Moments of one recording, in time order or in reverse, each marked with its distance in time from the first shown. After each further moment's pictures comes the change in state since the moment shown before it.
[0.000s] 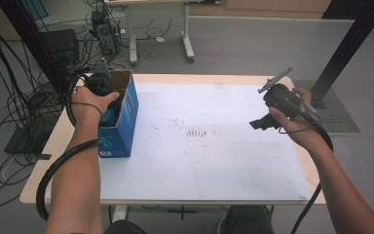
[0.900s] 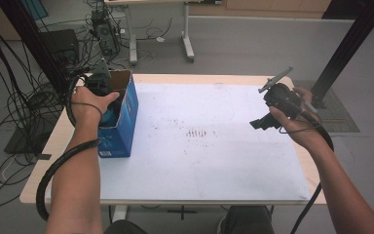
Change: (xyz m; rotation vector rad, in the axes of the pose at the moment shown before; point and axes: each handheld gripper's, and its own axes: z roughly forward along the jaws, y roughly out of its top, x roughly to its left) left arm 0.000 0.000 0.000 0.000 0.000 0.001; right arm 0.000 0.000 -0.001 0.000 0.001 -0.003
